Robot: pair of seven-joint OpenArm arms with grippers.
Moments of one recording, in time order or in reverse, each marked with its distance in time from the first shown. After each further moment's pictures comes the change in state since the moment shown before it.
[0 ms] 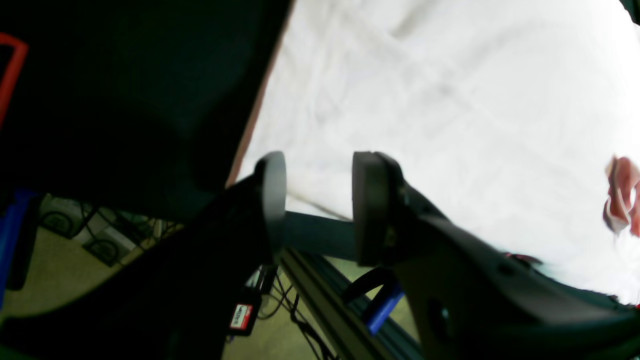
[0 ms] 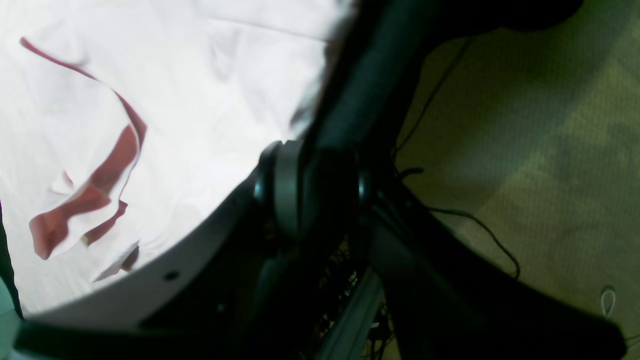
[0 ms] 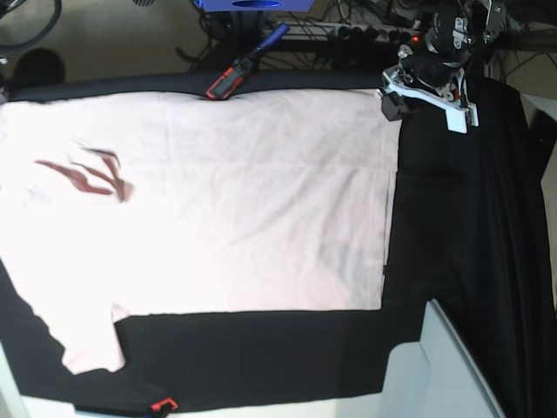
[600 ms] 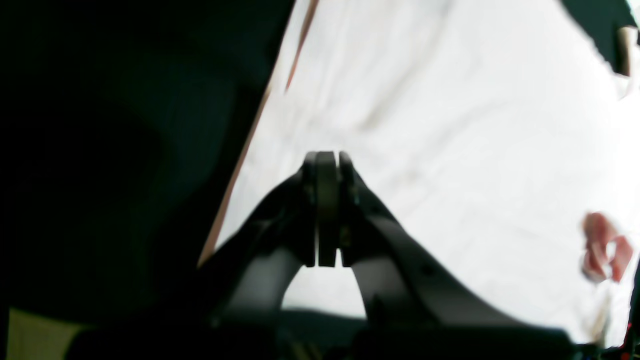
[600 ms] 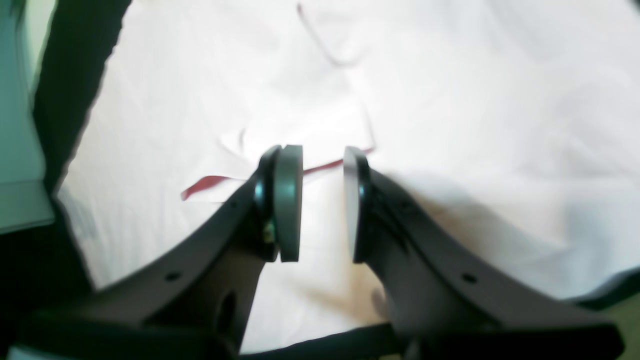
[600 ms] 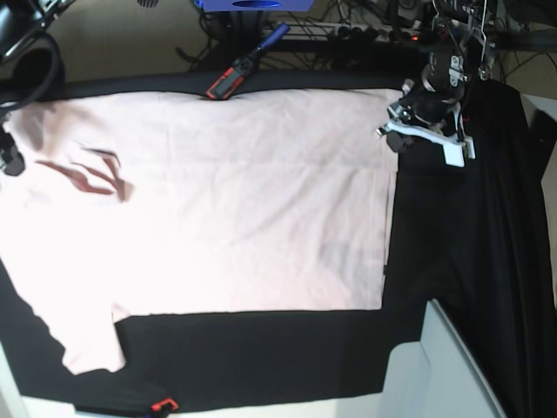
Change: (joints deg) left arm -9.9 1.3 0.4 -8.2 -0.1 0.0 0.0; right arm 11.8 0.2 -5.2 3.1 0.5 12.5 -14.6
